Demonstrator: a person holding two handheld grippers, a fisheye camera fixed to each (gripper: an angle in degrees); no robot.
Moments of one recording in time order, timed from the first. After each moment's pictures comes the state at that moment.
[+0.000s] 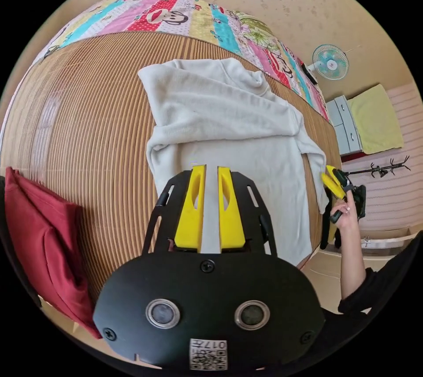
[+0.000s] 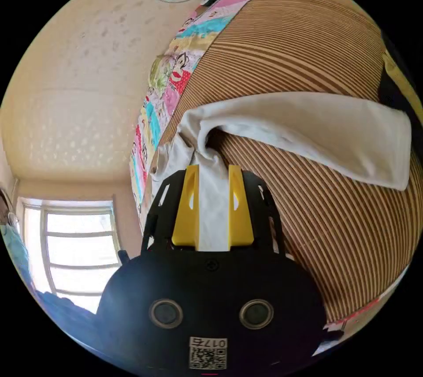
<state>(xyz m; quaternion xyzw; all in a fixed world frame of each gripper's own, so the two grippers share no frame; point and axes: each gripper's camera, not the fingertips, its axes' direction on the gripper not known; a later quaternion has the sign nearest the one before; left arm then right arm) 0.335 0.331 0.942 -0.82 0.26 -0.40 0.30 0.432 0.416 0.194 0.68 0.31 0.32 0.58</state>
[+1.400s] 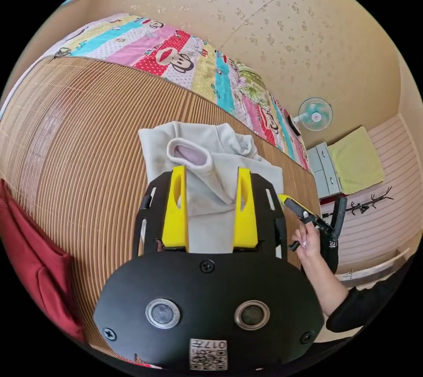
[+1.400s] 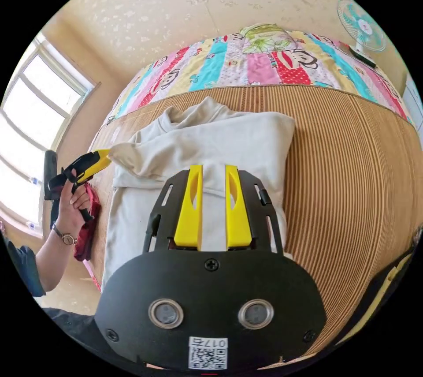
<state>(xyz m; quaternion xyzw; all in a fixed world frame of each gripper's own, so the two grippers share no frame) 0.307 0.388 0.987 -0.77 0.18 -0.48 0.37 0.662 0.027 0.374 0.38 0.63 0.17 0.65</state>
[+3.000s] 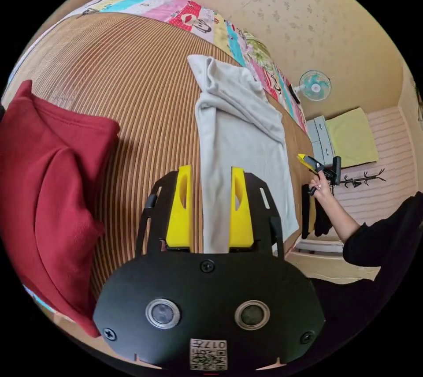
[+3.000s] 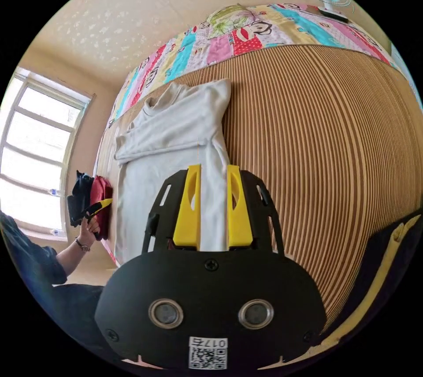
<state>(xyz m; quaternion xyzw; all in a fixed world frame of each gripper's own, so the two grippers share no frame) 0.198 0.262 0.829 -0.80 0.25 -0.48 0.26 0.488 0.199 0.363 0.38 0.55 0.24 0.71</state>
